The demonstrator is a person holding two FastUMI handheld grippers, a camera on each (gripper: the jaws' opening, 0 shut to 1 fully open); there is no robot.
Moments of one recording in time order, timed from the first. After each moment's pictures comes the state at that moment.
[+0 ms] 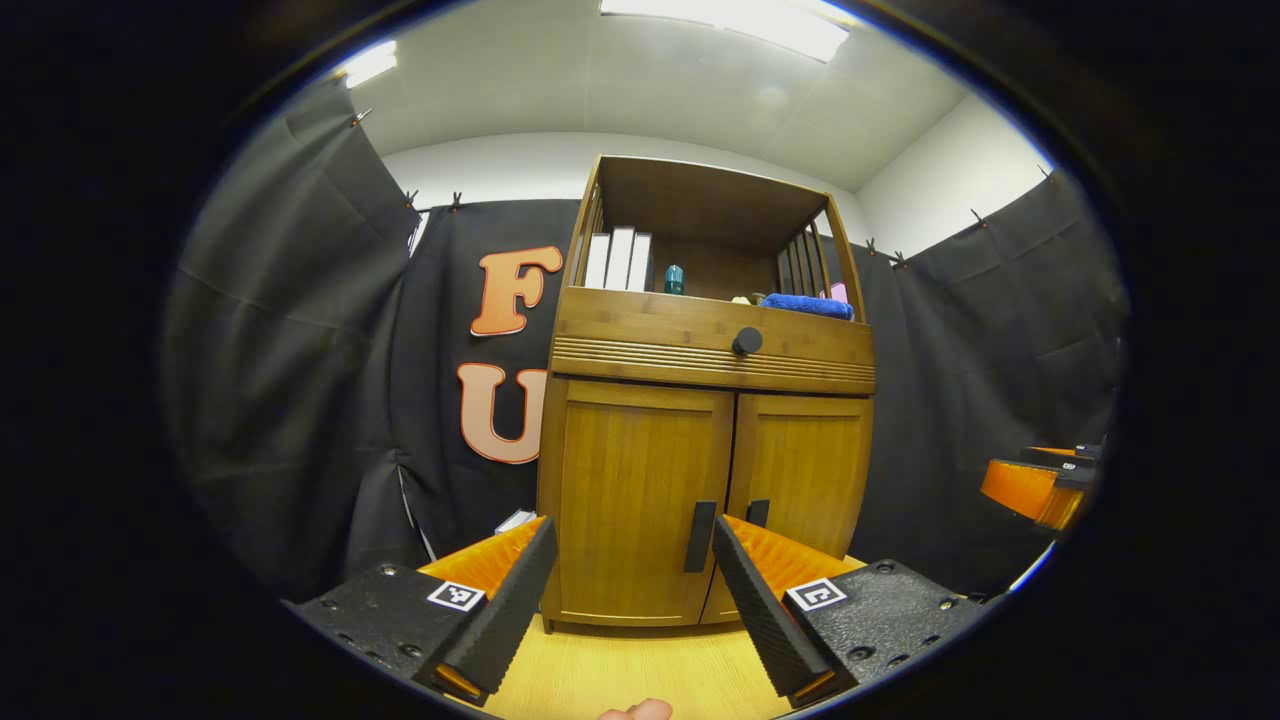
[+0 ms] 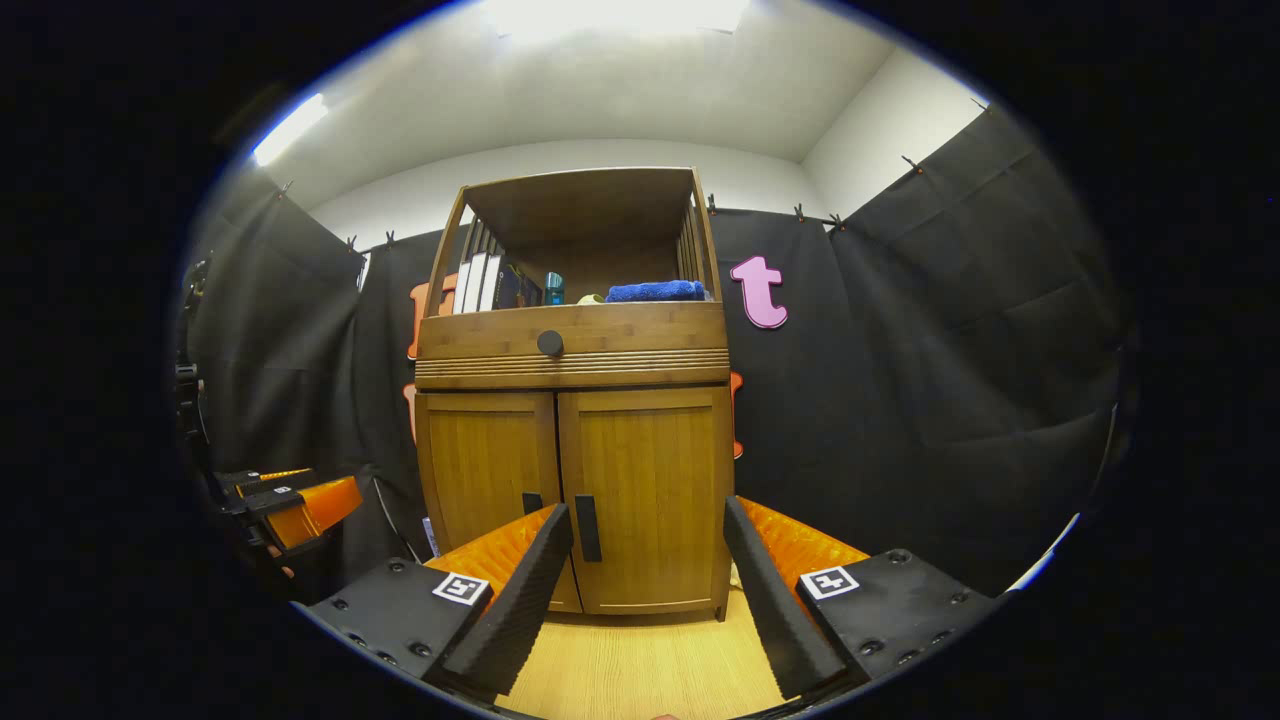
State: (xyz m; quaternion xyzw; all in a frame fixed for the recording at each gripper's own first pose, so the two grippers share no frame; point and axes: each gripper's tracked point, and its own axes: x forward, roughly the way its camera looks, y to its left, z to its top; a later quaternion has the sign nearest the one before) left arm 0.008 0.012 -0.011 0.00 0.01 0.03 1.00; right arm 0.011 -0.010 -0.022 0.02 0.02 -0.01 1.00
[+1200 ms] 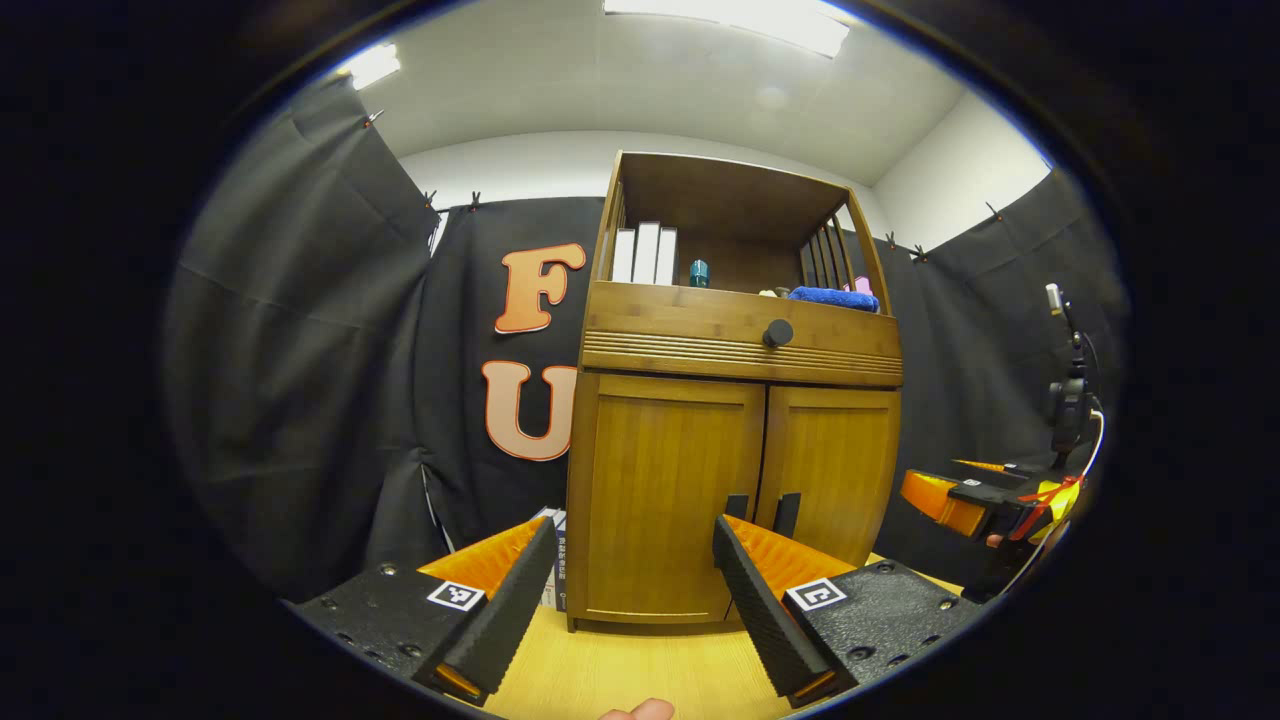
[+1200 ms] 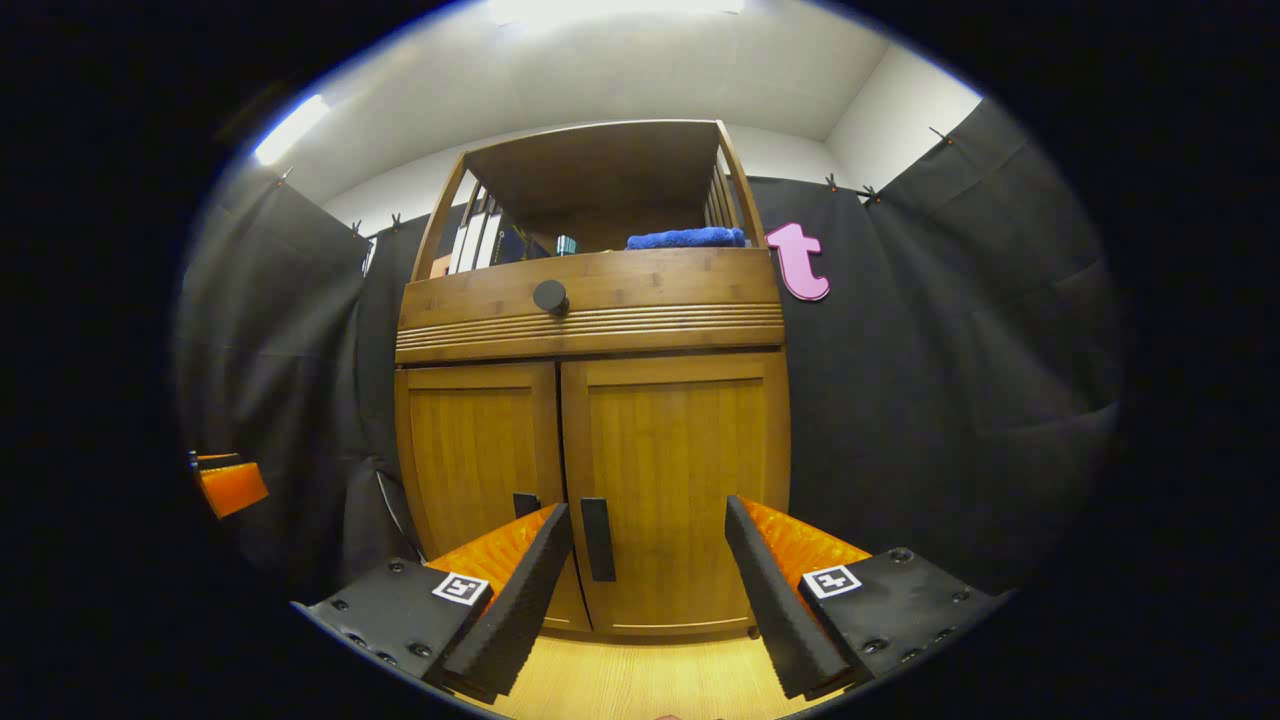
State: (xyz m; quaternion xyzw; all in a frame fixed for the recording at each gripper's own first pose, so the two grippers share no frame) left arm 0.007 0.041 -0.020 0.02 0.01 0.06 1.00; right arm 0.154 0.011 -0.086 0.03 0.05 0.03 1.00
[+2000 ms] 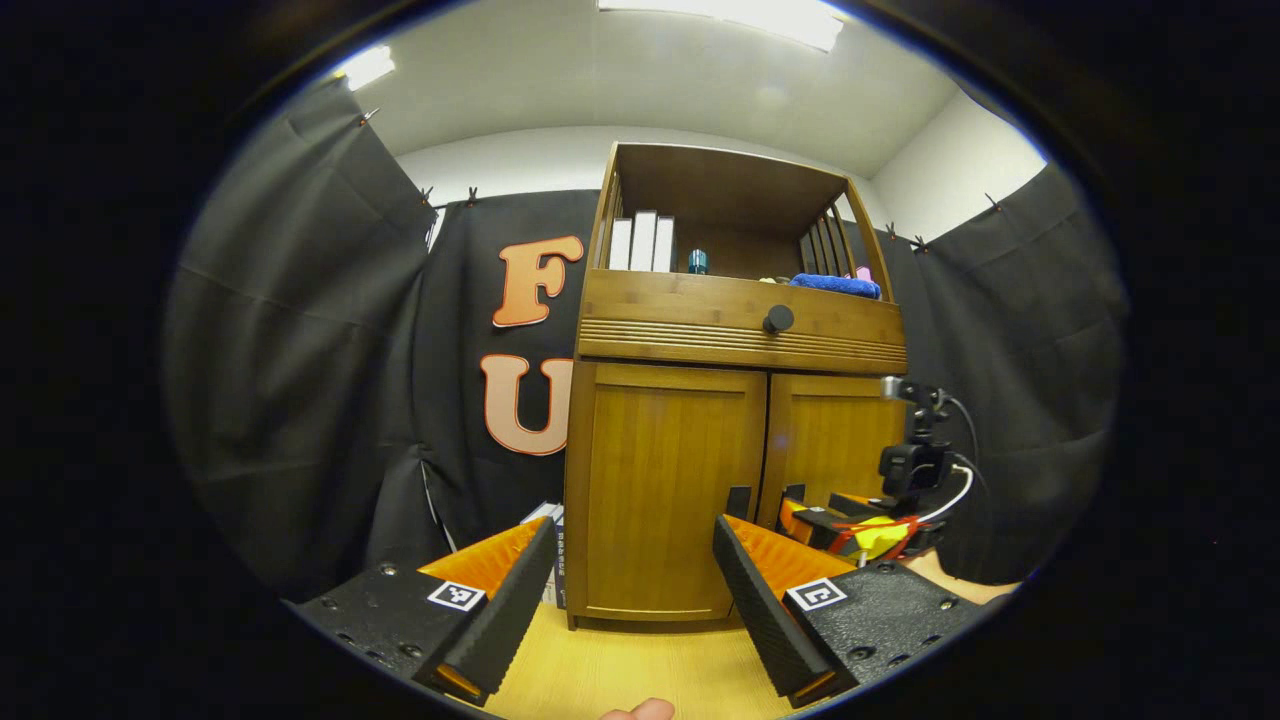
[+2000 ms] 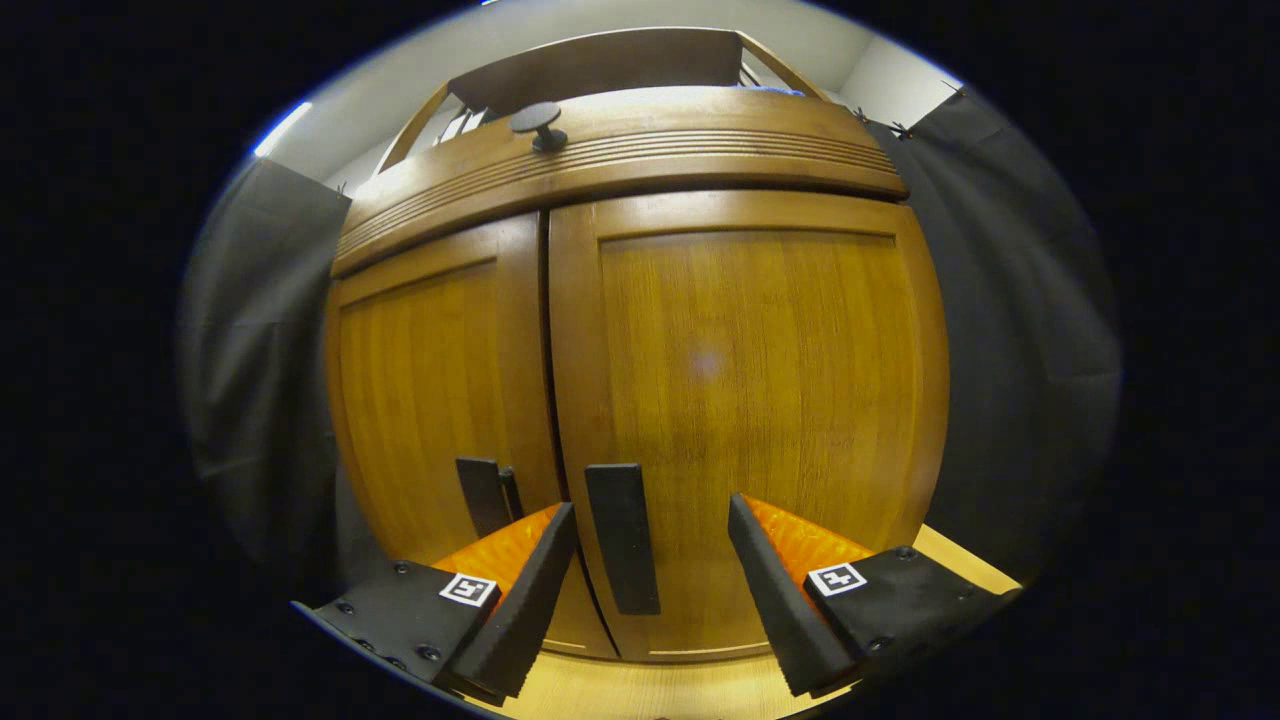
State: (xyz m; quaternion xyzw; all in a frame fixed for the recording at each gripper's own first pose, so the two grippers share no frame) left arm 0.021 0.034 -0.034 0.01 0.01 0.06 1.00; right arm 0.306 0.056 -0.204 0.04 0.11 0.05 0.99
